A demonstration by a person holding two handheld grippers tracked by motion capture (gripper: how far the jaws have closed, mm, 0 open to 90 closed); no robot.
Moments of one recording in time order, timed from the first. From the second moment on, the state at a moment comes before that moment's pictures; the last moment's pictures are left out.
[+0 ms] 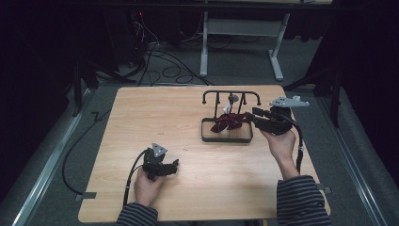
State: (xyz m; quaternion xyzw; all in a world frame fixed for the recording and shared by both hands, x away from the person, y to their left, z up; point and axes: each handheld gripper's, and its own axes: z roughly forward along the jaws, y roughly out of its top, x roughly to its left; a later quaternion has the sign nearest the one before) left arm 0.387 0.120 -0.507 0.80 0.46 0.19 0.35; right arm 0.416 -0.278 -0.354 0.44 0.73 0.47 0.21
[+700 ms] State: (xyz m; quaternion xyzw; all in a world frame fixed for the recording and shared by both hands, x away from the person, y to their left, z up) left arm 0.386 0.120 -0.507 0.80 0.46 0.19 0.35; right arm 0.402 -0.282 -0.368 0.44 0.73 0.47 0.20
